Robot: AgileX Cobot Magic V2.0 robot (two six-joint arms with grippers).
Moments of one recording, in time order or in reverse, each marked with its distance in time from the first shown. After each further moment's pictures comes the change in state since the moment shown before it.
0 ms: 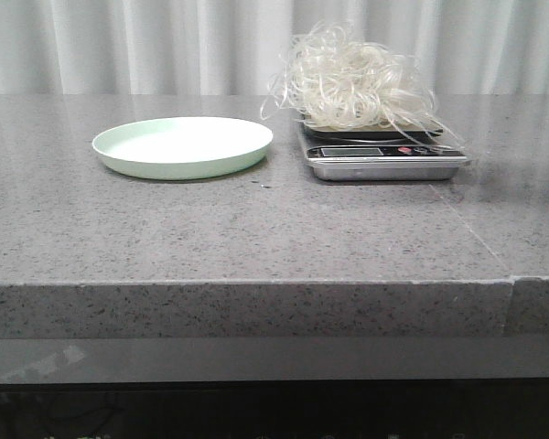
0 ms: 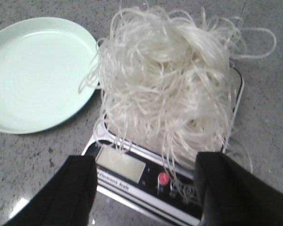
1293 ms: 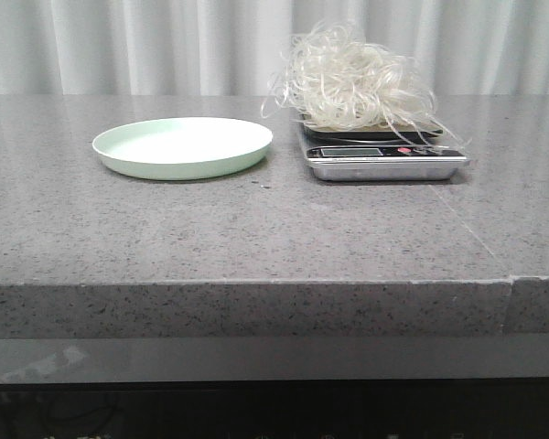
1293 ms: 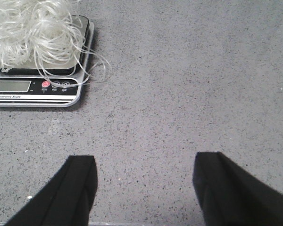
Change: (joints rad) left arm 0.000 0.218 -0.257 -0.001 0.064 0.000; right arm -0.331 -0.848 0.654 -0.106 0.023 0.133
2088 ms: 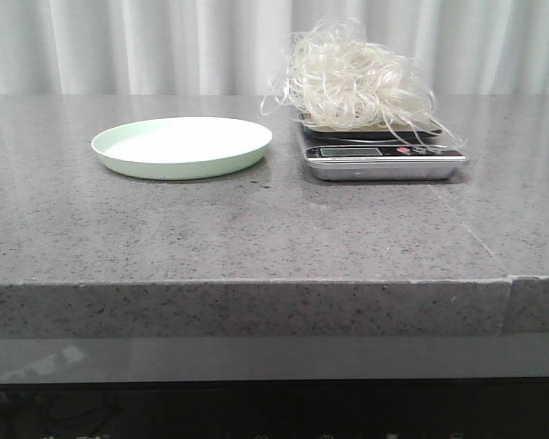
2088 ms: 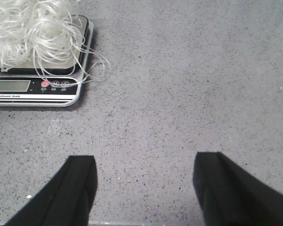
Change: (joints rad) left arm 0.000 0.802 -0.802 -0.014 0.253 0.000; right arm 0.000 0.000 0.000 0.000 0.000 0.000
